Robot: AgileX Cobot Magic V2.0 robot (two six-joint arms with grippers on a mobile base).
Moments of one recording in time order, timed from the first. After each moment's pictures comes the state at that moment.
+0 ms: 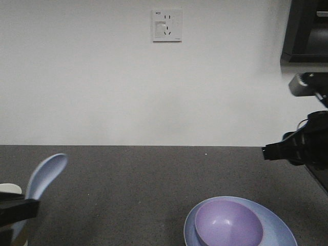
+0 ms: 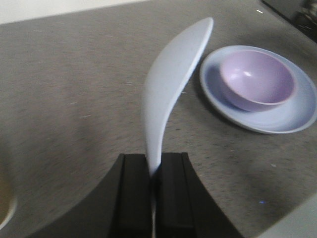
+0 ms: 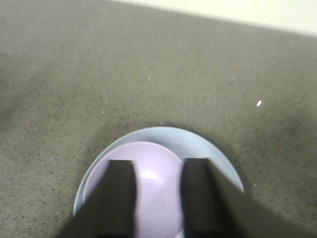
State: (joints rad) left arm -0.27 0.95 -1.00 -0.49 0.82 0.36; right arm 0.05 1.27 -1.33 0.38 0.87 -0.36
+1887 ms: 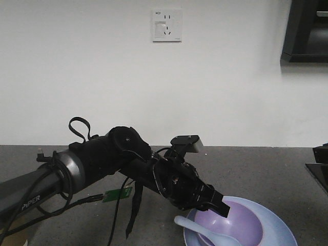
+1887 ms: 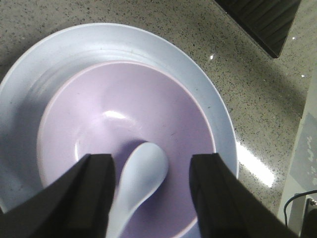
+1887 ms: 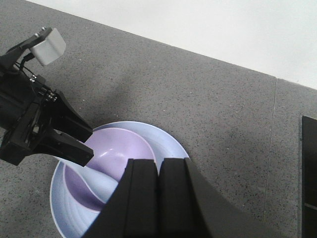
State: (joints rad) left arm -0.61 2.08 -1.85 -0.84 0.94 0.53; right arm 0.05 1.02 -1.26 0.23 0.92 -0.35
